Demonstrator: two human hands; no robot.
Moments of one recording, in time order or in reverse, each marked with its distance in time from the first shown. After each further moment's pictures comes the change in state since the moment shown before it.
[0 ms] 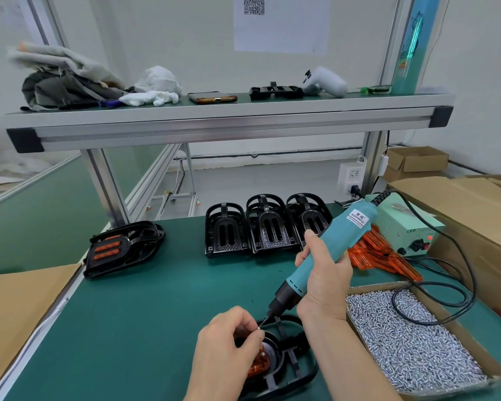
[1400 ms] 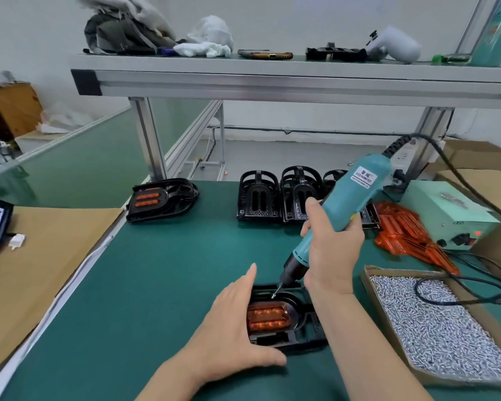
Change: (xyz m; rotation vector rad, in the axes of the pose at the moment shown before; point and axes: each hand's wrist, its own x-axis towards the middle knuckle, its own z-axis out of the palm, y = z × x) left_hand -0.020 -0.055 -0.018 0.216 -0.351 0.059; right_hand -0.036 0.001 0.029 -0.173 -0.165 -0.119
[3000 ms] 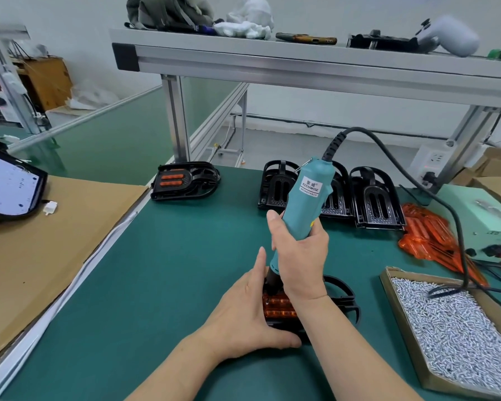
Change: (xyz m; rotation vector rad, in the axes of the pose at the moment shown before) left_hand 0.002 0.005 -0.003 -0.177 0.082 0.012; right_hand -0.044 0.041 0.022 -0.205 -0.319 0.029
